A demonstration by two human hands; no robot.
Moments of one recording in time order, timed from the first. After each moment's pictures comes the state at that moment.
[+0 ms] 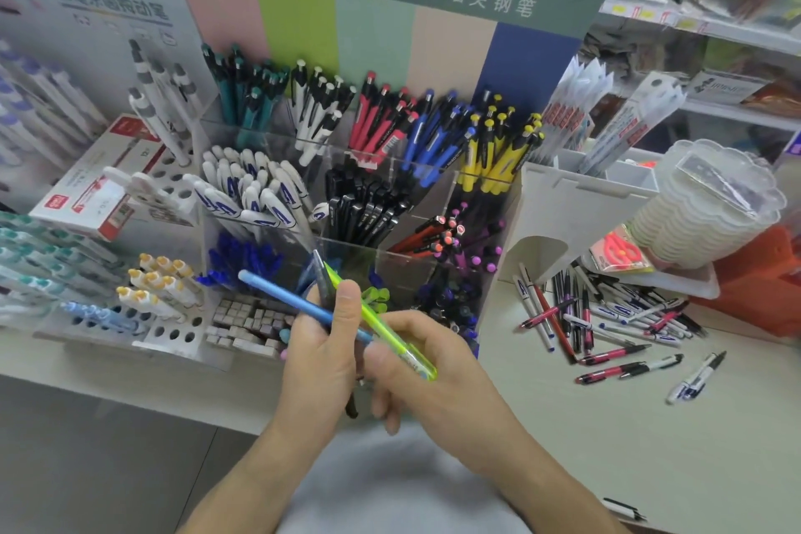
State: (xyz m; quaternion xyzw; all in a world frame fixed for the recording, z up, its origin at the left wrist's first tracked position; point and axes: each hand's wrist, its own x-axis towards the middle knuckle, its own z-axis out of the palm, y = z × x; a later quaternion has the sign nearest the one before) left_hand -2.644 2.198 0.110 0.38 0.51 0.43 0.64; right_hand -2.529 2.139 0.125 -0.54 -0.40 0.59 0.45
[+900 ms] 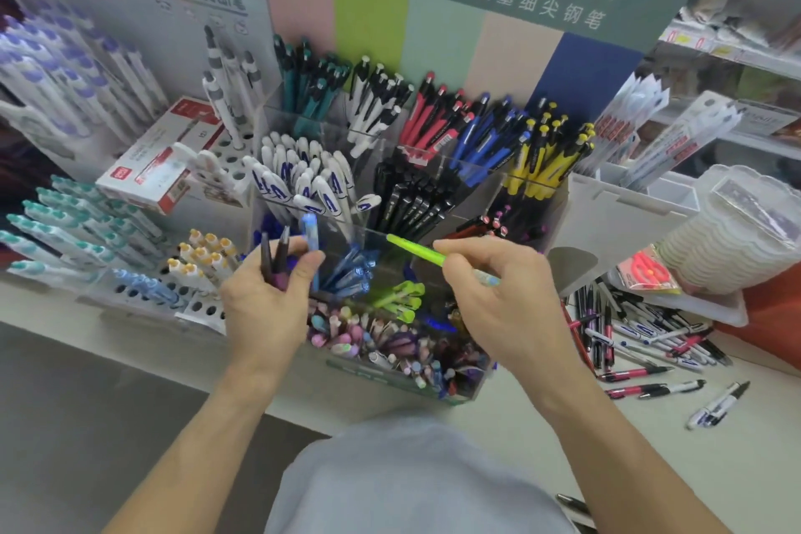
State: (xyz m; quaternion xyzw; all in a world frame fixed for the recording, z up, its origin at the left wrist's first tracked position) left_hand -2.712 2.247 0.088 0.53 0.60 0.50 0.33; right_hand -2.517 2.185 0.165 -0.71 -0.50 0.29 0.40
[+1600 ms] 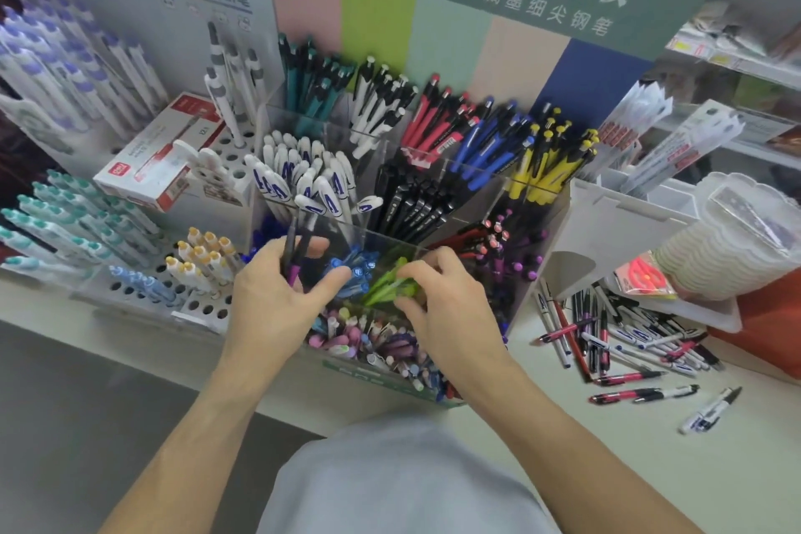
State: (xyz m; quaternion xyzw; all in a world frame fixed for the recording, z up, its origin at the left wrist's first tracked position) left_hand -2.718 2.251 0.100 0.60 0.60 0.37 0.37; right_hand -2.532 2.203 0.095 -0.69 -0.68 0.12 0.21
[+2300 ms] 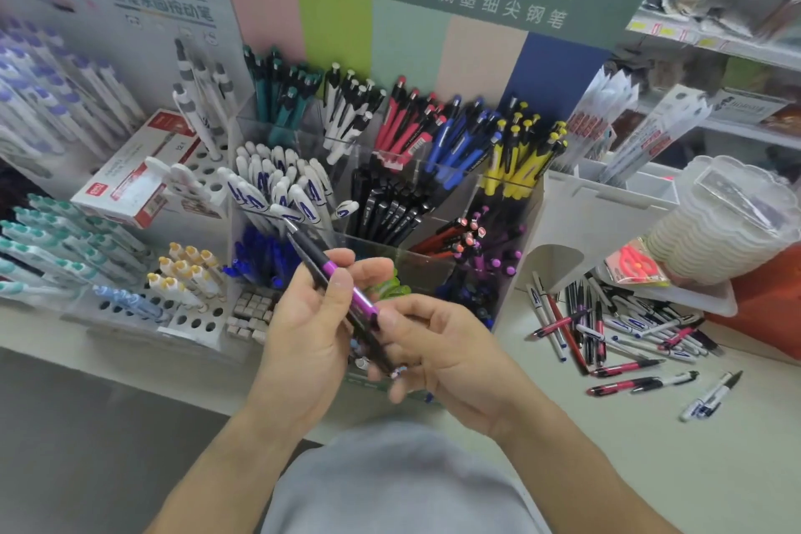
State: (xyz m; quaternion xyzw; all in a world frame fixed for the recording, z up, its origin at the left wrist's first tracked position) left_hand -2.668 2.210 0.124 0.33 0.37 0.49 0.72; right_hand -2.531 2.163 0.137 -0.49 -0.27 0.70 0.44
